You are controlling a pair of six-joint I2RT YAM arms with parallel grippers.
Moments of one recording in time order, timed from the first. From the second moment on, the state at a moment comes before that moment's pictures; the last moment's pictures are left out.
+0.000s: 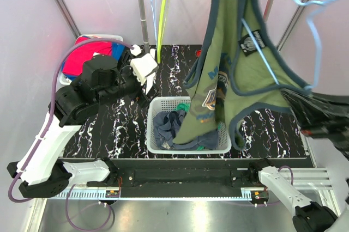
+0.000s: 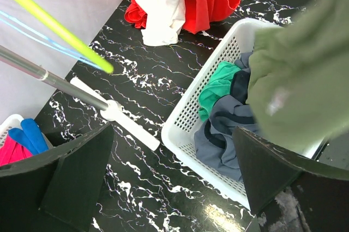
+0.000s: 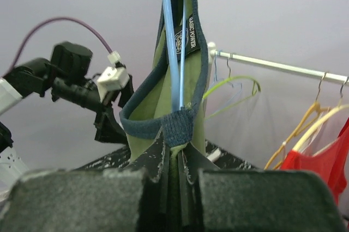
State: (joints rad) left arm -0.78 1.15 1.75 -0.99 0.06 0.31; right arm 0.28 0.76 1.96 -0.69 -0.47 0.19
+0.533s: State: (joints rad) left arm -0.78 1.14 1.83 -1.01 0.06 0.32; right arm 0.28 0.85 1.75 -0.89 -0.60 0.12
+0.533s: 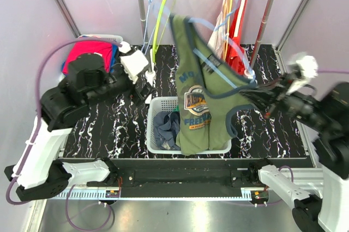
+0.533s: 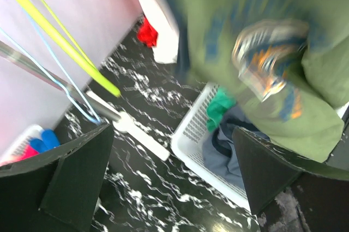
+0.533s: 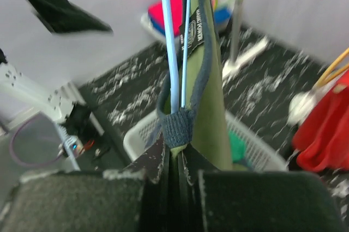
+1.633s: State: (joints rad) left arm -0.76 1.43 2.13 -1.05 0.60 0.55; right arm 0.40 0.78 1.44 -1.07 -0.73 -0.08
